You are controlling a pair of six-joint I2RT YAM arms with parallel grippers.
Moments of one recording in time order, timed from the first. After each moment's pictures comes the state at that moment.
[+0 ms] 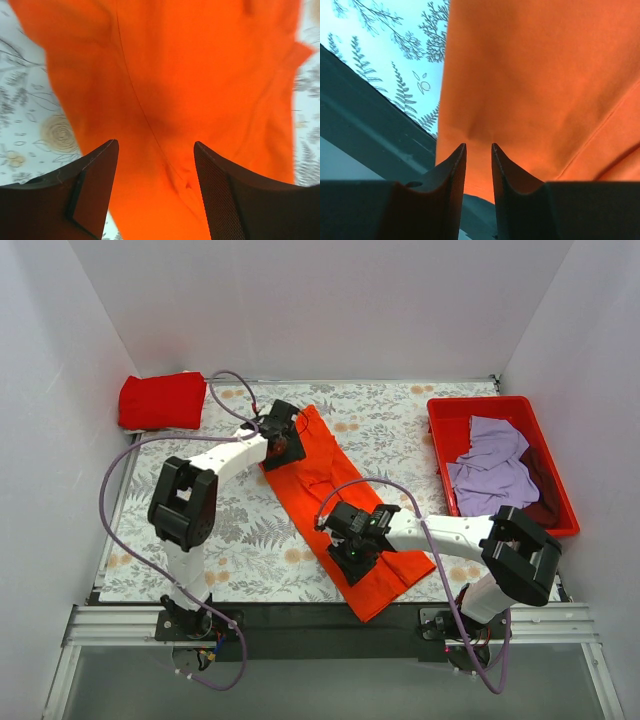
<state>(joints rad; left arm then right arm) -0.46 1.90 1.44 -0.53 -0.24 -0.74 1.09 1.53 0.89 -0.65 -0.19 0.31</state>
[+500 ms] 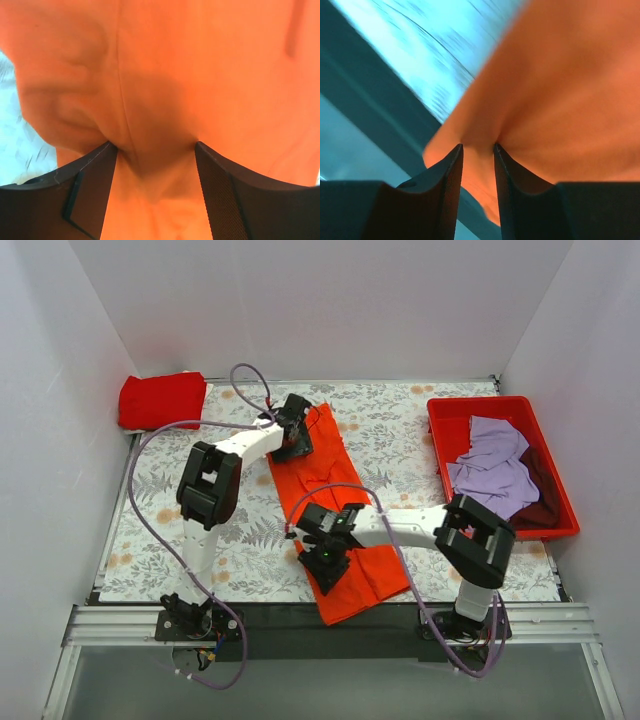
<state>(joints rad) -0.47 2.18 1.66 -0.56 -0.27 -0.71 1.14 1.73 1.03 -0.63 -0.32 0.29</state>
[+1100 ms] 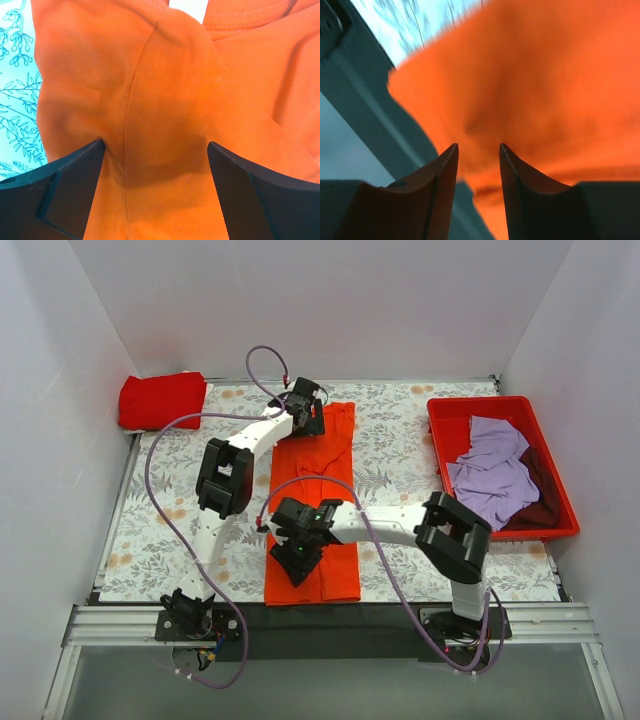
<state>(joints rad) -0.47 2.42 2.06 -0.57 -0.28 -0.48 1.20 1.93 1.32 -0.56 -0.33 0.25</state>
